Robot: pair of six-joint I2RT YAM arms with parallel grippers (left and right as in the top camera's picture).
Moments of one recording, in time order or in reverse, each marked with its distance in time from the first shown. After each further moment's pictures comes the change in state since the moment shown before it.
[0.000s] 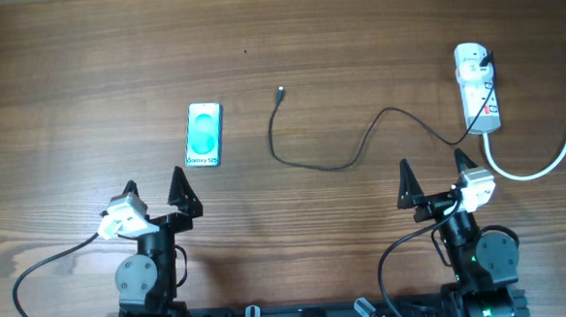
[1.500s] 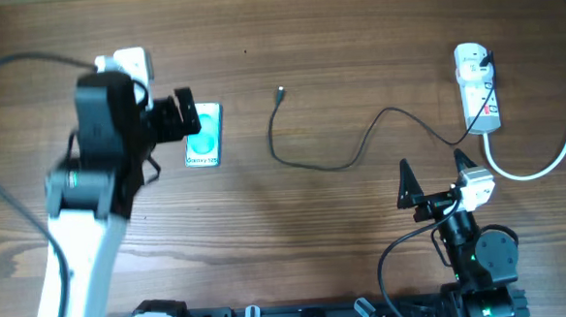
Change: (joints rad) left arm 0.000 1.211 1.241 -0.728 0.161 0.237; right arm 0.000 0.011 0.000 0.000 0.003 0.000
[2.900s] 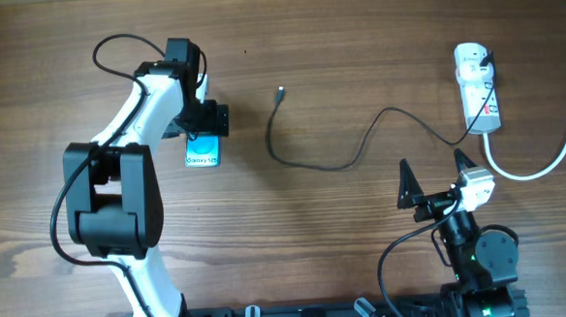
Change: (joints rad) left arm -0.014 0.810 0.192 -0.100 0.016 0.078; right arm 0.000 0.000 0.000 0.000 0.000 0.000
